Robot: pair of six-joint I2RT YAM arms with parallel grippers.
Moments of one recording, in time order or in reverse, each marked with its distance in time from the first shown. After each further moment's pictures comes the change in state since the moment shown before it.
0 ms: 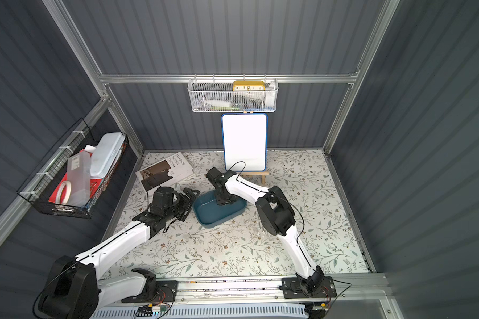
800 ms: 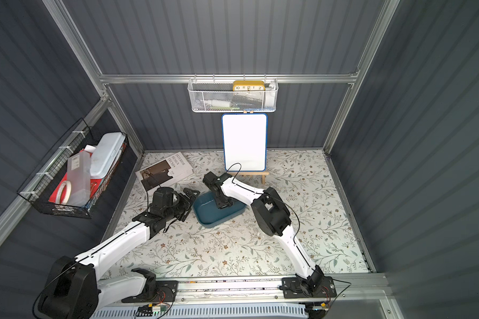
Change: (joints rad) left arm 0.000 -0.007 -0.004 0.000 0.000 0.000; right arm 0.029 0.041 0.043 -0.081 0.106 -0.029
